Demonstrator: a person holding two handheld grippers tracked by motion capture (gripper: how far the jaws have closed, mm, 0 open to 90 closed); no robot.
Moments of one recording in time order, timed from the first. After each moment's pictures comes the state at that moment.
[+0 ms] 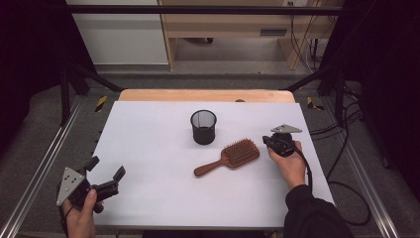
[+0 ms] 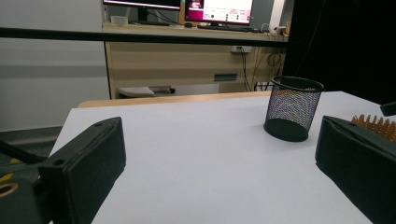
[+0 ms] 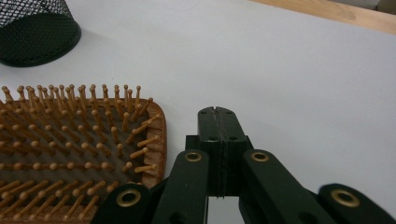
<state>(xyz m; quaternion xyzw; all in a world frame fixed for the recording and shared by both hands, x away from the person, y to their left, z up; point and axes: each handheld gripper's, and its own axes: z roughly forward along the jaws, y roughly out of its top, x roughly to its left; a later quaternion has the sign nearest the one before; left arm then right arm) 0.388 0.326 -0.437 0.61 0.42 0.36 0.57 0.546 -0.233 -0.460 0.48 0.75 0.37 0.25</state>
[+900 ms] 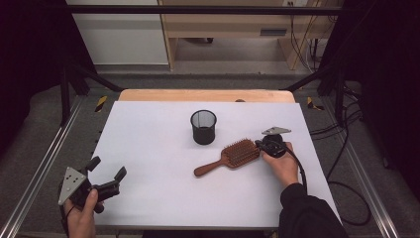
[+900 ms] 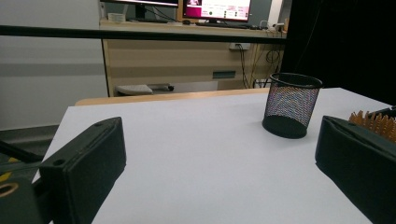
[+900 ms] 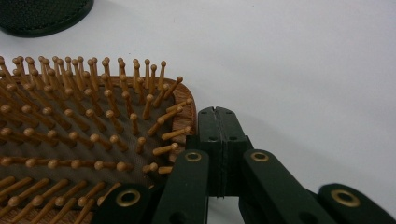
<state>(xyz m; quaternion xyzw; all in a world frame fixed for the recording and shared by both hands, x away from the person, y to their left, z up) 0.389 0.325 -0.438 0.61 0.42 0.35 0.57 0.555 -0.216 -0.479 0.47 0.78 0.36 0.22</state>
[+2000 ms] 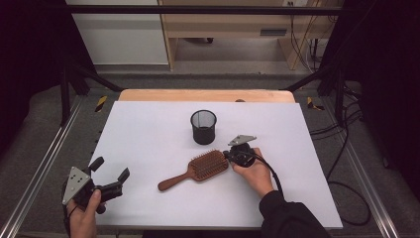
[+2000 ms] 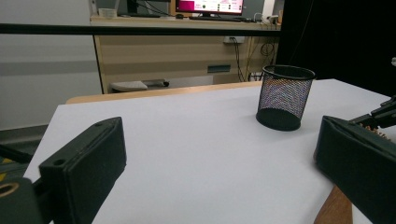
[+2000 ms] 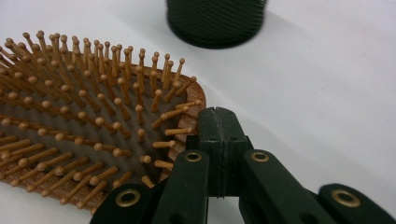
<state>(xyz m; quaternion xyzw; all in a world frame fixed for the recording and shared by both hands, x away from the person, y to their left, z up) 0.389 0.318 -0.439 0.63 0.41 0.35 0.57 0.527 -0.117 -0.477 0.37 0.83 0.38 0.16</state>
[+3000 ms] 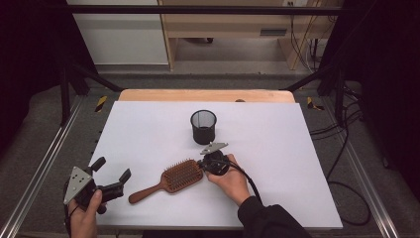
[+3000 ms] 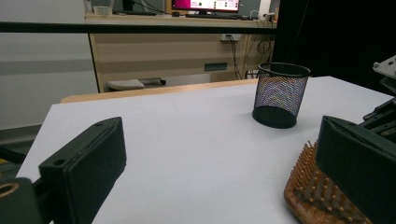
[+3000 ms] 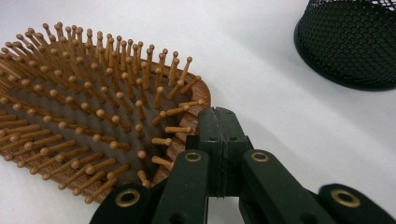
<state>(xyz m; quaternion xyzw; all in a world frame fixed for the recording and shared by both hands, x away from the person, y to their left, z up) 0.390 0.316 -0.440 0.63 0.41 0.34 0.56 0.504 -0.042 -0.477 0.33 0.85 0.38 0.12</state>
